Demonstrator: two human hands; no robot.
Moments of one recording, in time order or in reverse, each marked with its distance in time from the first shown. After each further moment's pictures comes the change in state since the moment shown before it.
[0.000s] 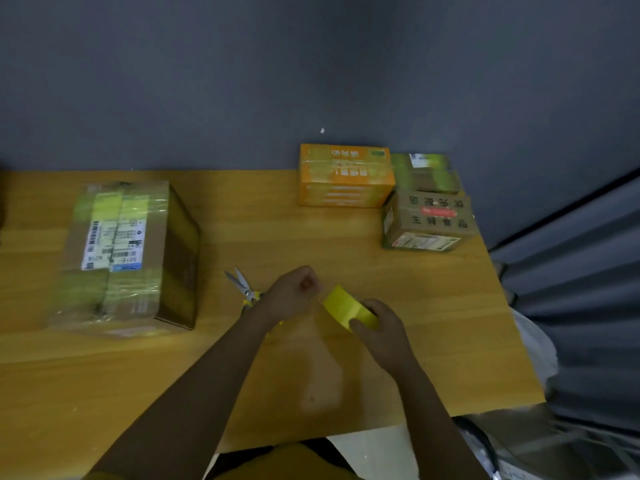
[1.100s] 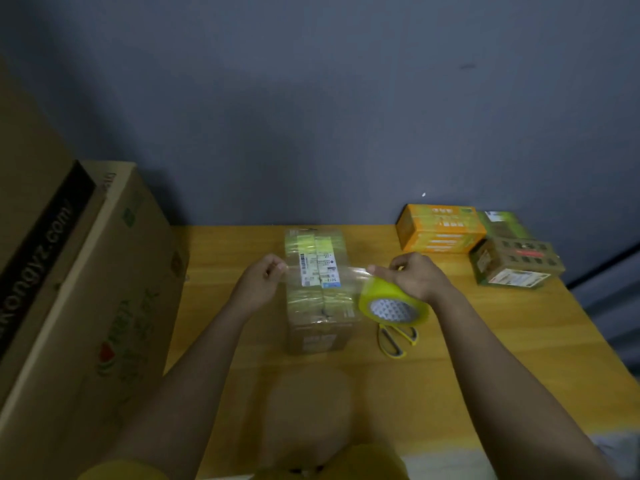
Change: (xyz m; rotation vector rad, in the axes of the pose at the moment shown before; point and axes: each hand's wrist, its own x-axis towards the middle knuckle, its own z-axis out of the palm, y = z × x) left_hand -0.202 -0.114 -0.290 -0.042 0.445 -0.018; right_hand -0.012 -0.263 0.137 -0.398 -0.030 -0.085
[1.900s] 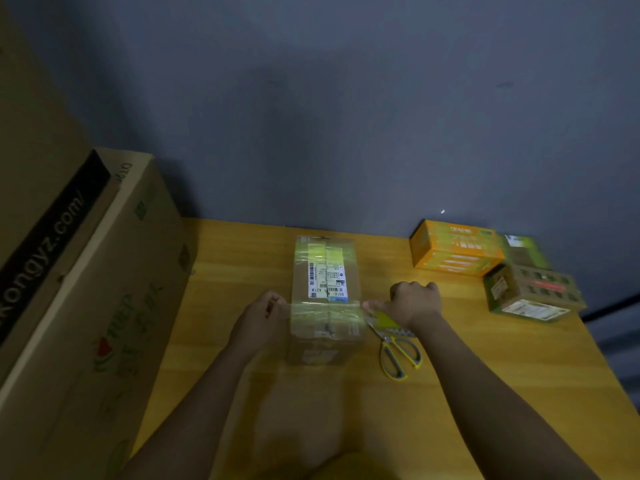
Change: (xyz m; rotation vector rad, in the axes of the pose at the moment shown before) left_hand -0.030 -0.040 0.028 0.042 0.083 -0.169; right_hand 0.032 0.001 0.035 -0.757 -0.014 -0.057
